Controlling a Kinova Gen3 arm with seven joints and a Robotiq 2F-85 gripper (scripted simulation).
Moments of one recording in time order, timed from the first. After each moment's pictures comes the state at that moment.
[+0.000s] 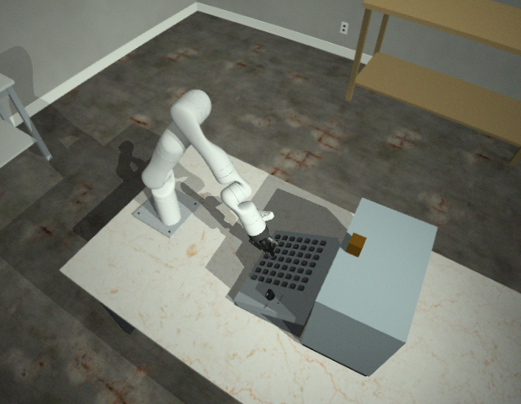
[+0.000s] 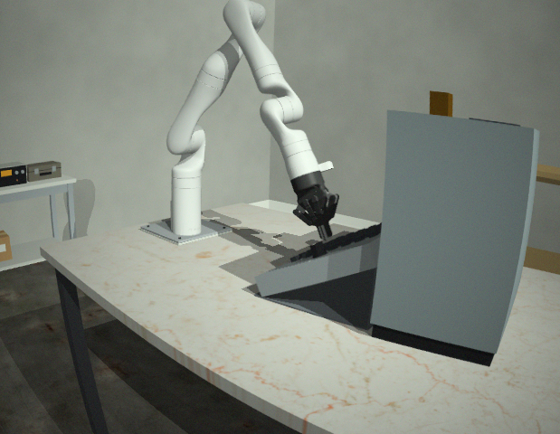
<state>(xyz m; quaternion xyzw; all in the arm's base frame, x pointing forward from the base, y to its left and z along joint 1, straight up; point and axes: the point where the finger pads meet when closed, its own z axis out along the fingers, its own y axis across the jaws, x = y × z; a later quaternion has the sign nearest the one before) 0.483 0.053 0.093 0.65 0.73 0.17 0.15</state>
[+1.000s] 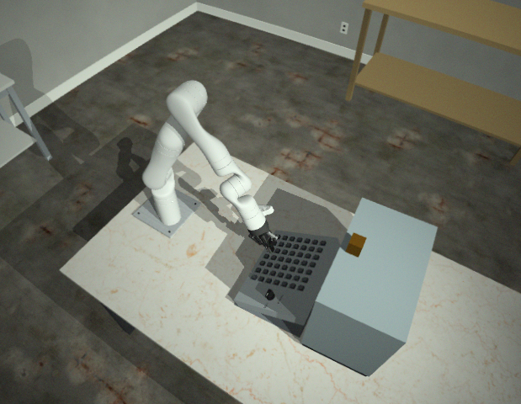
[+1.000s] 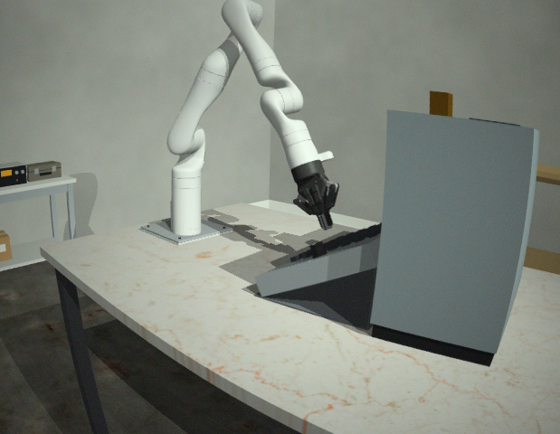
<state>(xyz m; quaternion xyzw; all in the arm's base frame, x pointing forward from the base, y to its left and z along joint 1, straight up) 0.479 0.057 0.118 0.65 0.73 0.17 0.15</state>
